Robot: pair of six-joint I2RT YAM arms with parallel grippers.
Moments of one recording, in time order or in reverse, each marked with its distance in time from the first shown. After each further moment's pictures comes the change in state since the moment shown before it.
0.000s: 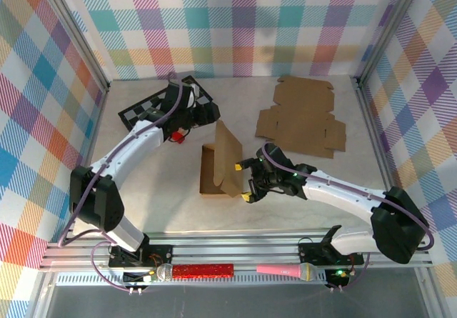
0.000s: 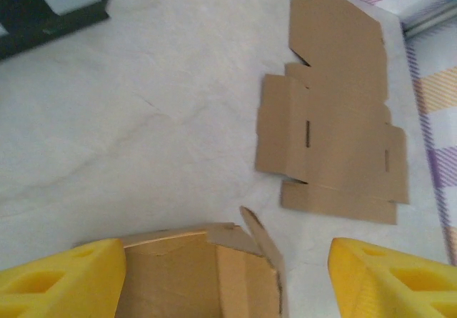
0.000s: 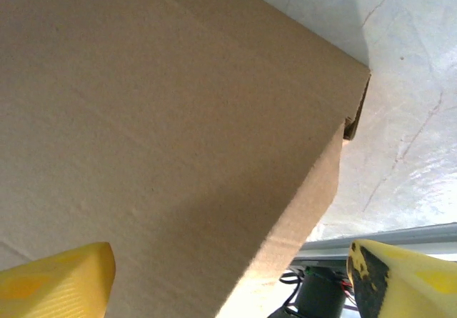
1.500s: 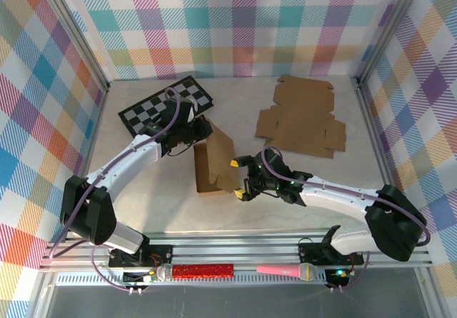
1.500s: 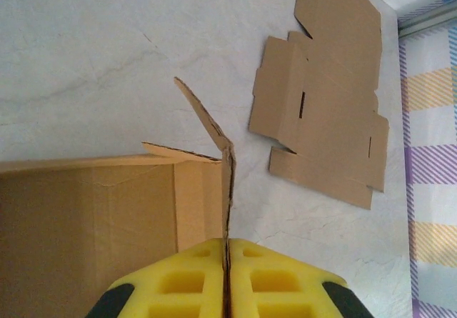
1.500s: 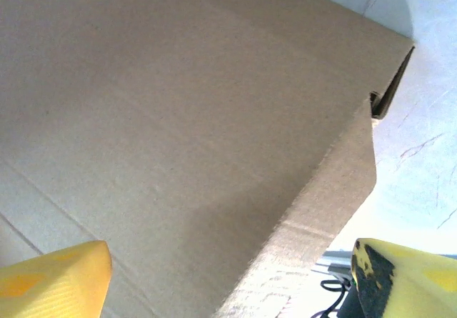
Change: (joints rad) left arm -0.044 -0.124 -0.195 0.061 -0.011 -0.169; right arm 0.052 0.014 -0.079 0.264 0.090 0.069
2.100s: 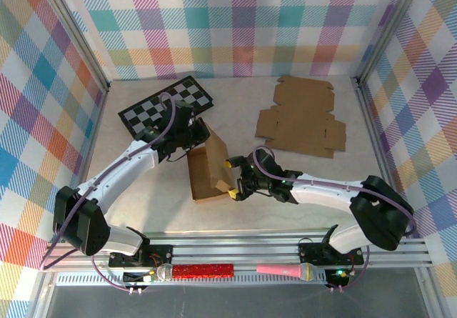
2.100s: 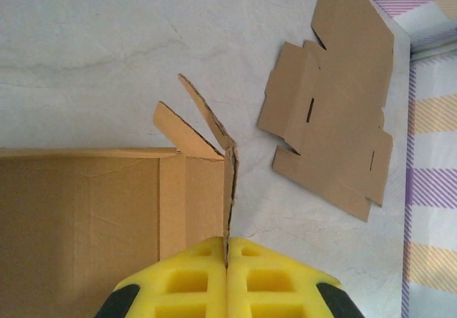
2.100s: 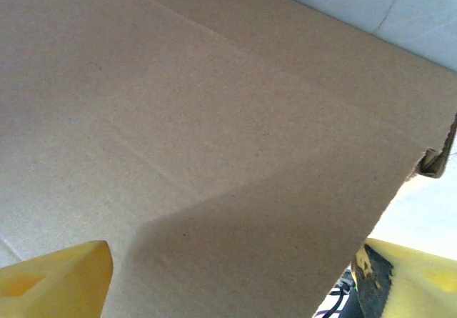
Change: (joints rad) left arm -0.048 -0.084 -0.013 -0.097 -0.107 -0.130; right arm 0.016 0.116 0.031 0.092 -0.001 0.000
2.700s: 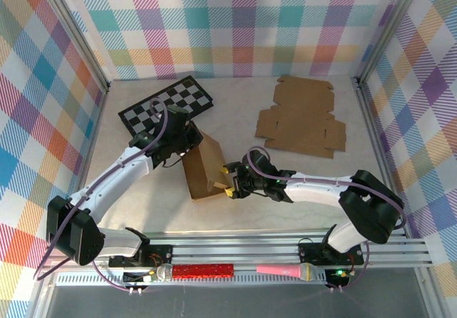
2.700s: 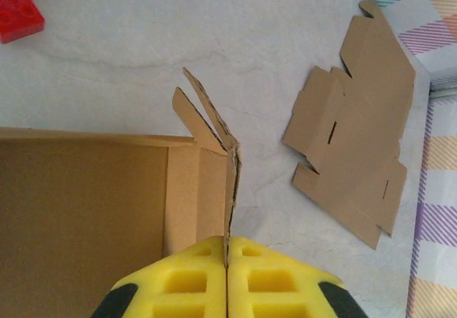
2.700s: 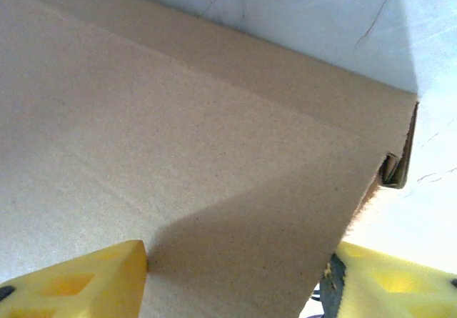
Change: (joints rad) left arm 0.002 -0.083 -0.066 -0.035 -0.075 -0.087; right arm 0.005 0.074 0.018 0.013 -0.013 0.000
